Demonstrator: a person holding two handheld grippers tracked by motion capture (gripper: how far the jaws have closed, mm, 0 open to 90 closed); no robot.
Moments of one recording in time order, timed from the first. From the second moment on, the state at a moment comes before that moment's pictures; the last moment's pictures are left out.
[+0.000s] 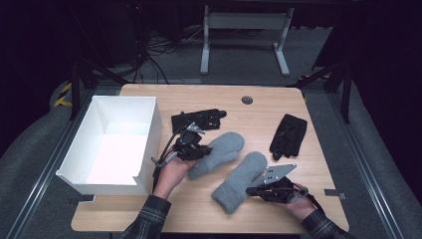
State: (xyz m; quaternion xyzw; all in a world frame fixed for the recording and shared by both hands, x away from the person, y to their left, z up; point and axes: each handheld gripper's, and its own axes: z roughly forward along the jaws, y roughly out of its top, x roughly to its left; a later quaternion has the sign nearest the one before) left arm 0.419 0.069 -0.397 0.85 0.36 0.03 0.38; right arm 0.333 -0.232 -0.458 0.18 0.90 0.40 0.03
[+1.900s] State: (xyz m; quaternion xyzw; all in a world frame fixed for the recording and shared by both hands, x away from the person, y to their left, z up) left arm 0.387 0.060 -0.385 0.84 0.40 0.03 0.38; right arm 0.355 -0.199 -0.451 0.18 0.89 0.42 0.05
